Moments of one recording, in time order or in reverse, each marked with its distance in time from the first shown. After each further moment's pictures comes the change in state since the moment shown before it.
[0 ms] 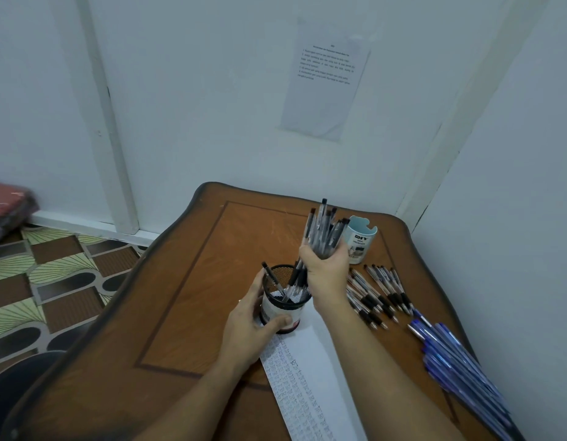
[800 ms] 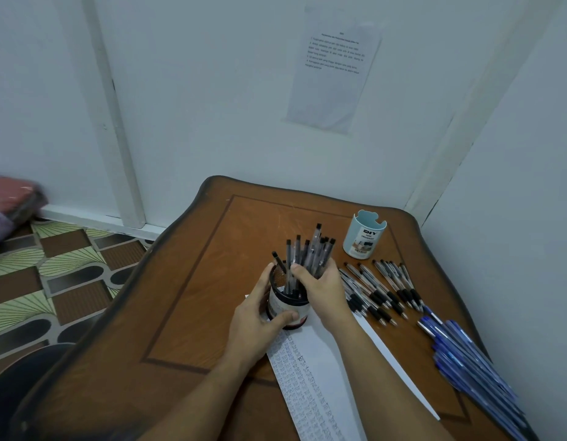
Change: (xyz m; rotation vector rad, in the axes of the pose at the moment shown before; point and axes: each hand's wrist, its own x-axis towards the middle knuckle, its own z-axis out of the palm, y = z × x) left_hand 0.001 -0.006 0.001 -0.038 0.006 0.009; right_hand -0.002 0.054 -0.011 -0.169 -0.245 0.123
